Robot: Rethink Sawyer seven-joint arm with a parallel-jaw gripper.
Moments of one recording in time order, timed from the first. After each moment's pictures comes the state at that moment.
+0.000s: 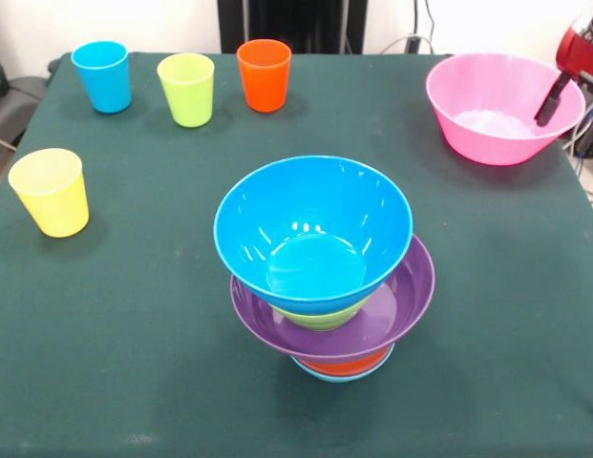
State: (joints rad) arm 0.33 -0.39 -0.24 1.21 0.09 0.84 2.79
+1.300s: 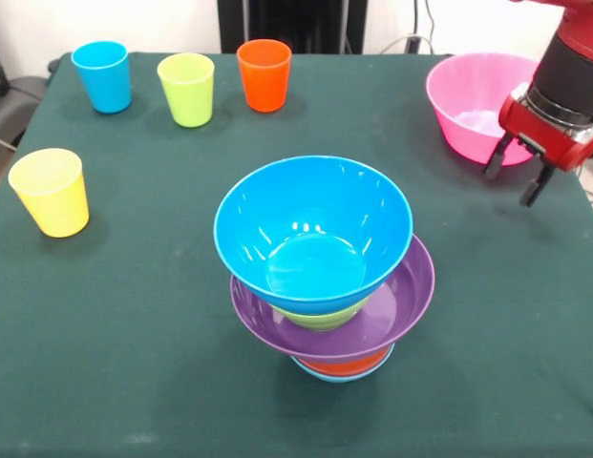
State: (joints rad) arm 0.35 -0.26 -0.29 1.26 0.15 0.62 2.79
